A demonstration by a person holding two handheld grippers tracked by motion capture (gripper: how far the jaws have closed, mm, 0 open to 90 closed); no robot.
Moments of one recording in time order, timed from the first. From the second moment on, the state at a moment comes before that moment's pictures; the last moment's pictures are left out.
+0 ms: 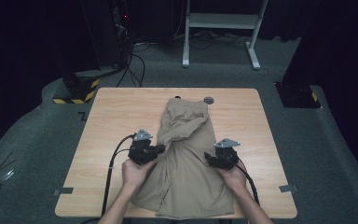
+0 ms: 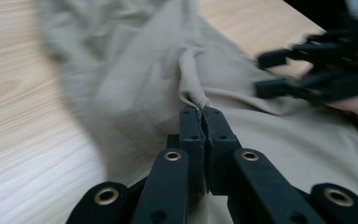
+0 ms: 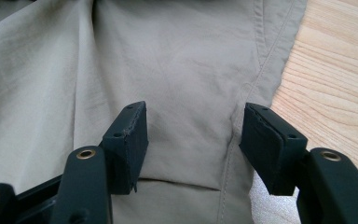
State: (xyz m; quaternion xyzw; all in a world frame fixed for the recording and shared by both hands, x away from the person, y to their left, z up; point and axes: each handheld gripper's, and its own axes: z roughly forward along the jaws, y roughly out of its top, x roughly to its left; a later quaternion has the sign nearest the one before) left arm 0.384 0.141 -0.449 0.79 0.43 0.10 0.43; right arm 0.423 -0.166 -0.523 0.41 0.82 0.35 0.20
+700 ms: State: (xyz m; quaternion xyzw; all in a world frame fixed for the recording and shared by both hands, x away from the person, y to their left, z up) left arm 0.422 0.113 -0.509 0.82 0.46 0.13 0.33; right arm 0.383 -0.176 -0.520 0.38 0.84 0.35 0.17
